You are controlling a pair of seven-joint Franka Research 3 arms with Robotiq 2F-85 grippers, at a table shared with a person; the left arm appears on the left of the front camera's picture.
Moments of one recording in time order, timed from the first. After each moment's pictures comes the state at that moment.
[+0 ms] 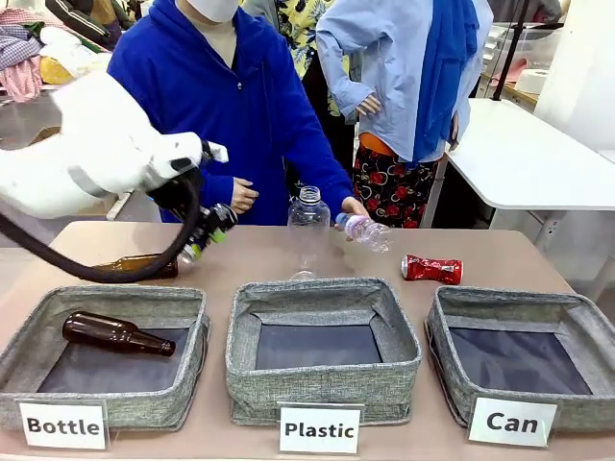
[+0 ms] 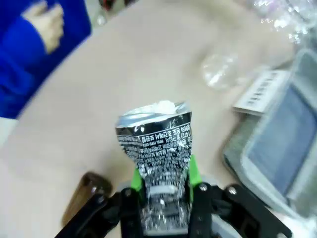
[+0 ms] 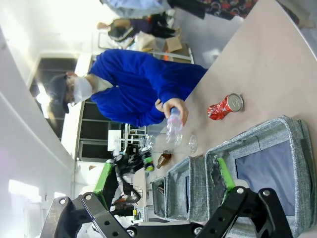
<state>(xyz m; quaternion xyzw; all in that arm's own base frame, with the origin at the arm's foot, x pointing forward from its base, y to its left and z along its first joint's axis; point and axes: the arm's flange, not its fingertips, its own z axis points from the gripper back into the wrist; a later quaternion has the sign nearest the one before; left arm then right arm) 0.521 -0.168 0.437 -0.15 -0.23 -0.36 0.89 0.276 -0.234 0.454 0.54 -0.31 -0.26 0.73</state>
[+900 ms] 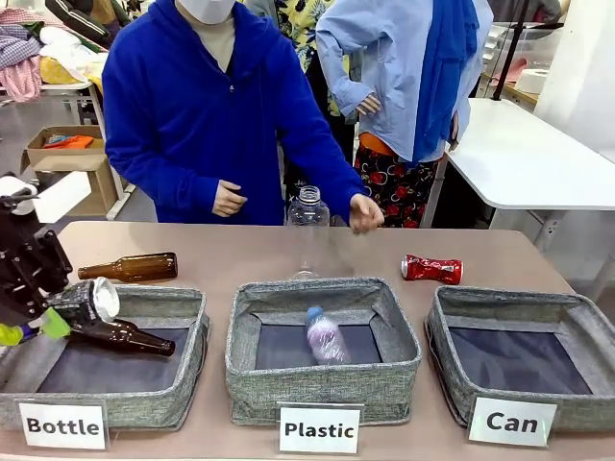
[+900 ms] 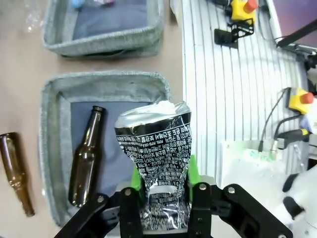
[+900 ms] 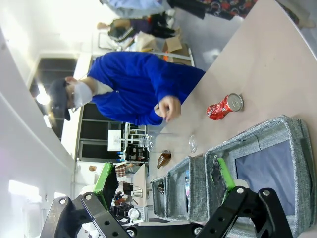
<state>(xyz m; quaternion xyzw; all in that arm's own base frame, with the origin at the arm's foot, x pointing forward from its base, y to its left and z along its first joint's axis) 0.299 -0.065 0.483 -0.18 -0.11 -0.67 0.71 0.275 -0.235 0.454 0.54 -0.31 -0.27 0.73</state>
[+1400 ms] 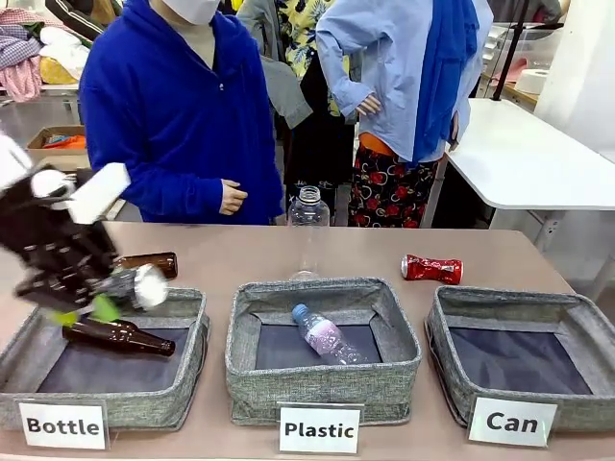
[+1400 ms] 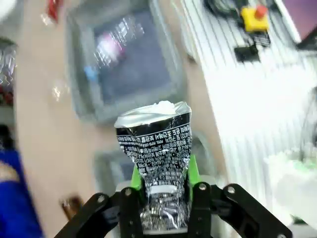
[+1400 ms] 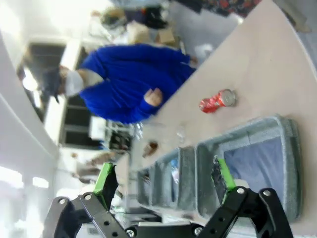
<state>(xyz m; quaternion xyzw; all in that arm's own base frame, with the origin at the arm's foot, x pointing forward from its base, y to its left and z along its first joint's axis) 0.303 -0.153 0.506 -0.13 -0.22 -0.76 0.60 0.262 -0.244 0.488 0.50 -0.31 -0.21 0.78</state>
